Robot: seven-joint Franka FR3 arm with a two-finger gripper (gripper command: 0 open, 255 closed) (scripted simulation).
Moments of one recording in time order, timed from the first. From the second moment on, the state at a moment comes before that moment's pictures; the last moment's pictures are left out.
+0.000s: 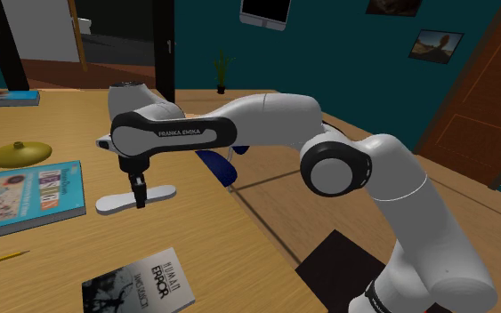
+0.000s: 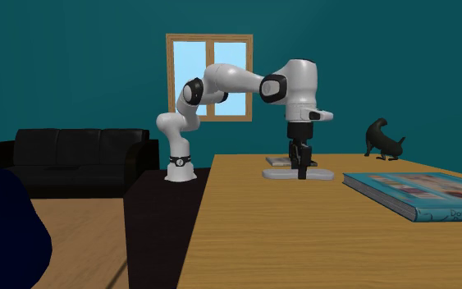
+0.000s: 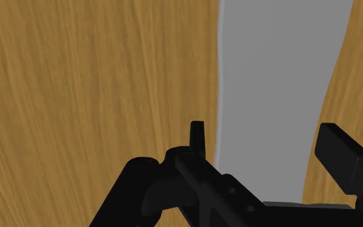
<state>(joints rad) 0.45 0.87 0.14 -0.98 -0.09 1.83 -0.81</state>
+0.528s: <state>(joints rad) 0.45 0.87 0.14 -0.98 -0.09 1.83 -0.81</state>
